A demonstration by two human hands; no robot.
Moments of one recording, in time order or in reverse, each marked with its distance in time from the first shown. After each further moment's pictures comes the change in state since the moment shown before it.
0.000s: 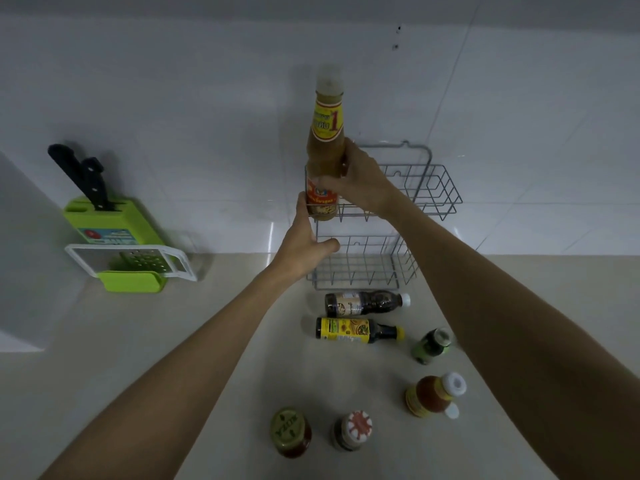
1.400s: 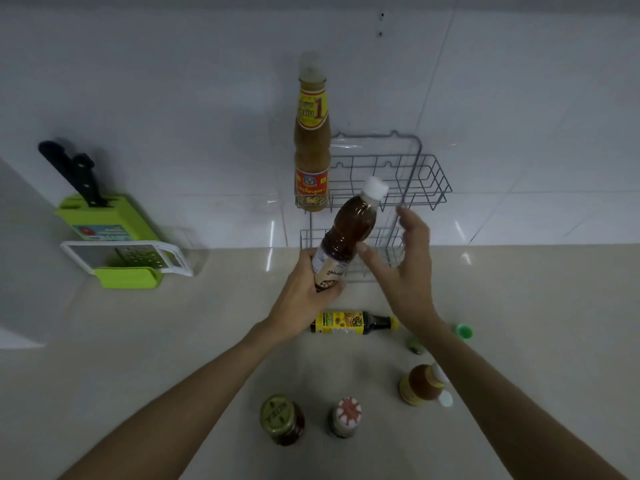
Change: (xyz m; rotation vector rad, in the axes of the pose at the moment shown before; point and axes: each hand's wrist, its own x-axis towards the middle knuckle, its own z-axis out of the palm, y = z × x) left_hand -0.067 -0.043 0.035 0.060 -0.013 0.141; right_hand -0.154 0.059 0.020 0.094 0.468 -0.083
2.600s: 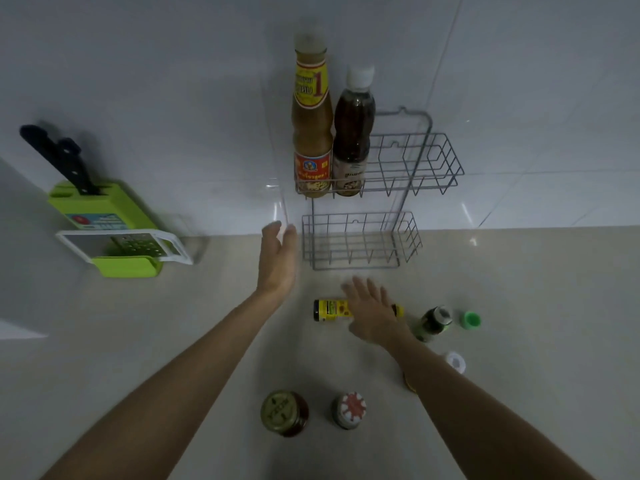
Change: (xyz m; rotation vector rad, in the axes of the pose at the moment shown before) left_hand 0.030 -0.008 -0.021 -0.183 0.302 -0.376; right_hand -0.056 0.103 0.061 -0.837 -0.922 0.274
